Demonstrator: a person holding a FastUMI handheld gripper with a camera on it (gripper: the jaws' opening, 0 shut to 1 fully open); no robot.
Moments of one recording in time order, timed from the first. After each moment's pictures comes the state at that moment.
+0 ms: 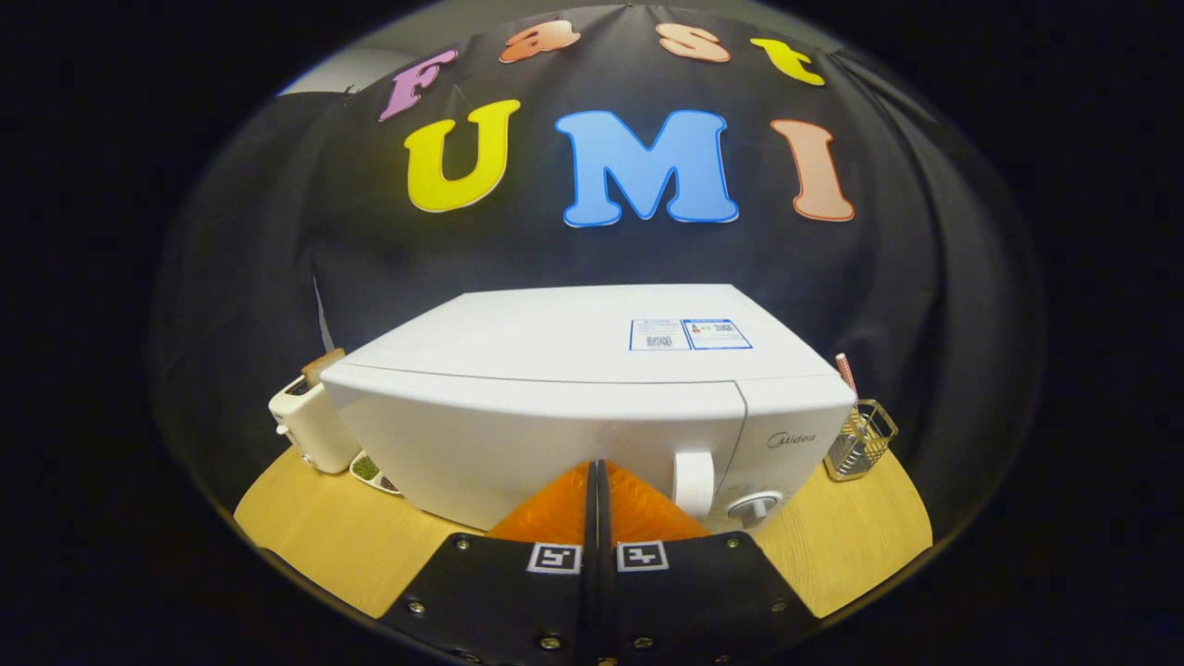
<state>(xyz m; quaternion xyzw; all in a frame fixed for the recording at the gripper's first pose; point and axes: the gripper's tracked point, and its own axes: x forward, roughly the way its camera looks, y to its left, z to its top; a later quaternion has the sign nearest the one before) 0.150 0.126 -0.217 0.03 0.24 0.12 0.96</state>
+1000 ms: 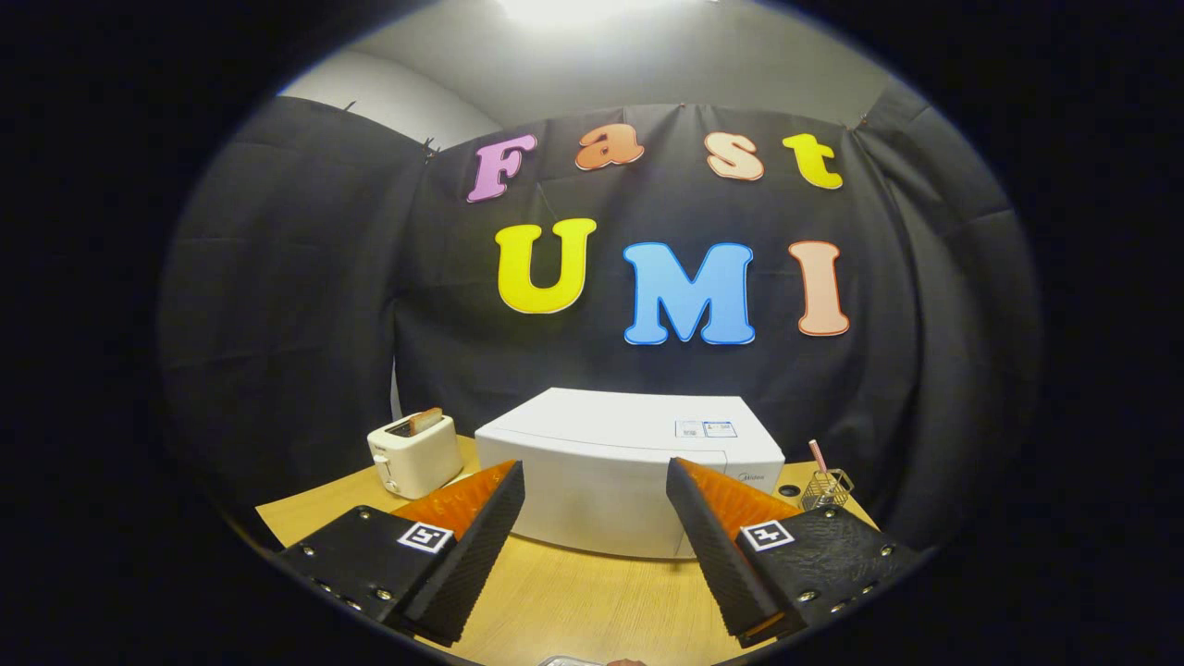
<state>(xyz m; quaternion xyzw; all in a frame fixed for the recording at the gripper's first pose) 0.006 0.138 -0.088 0.02 0.08 0.16 0.98</state>
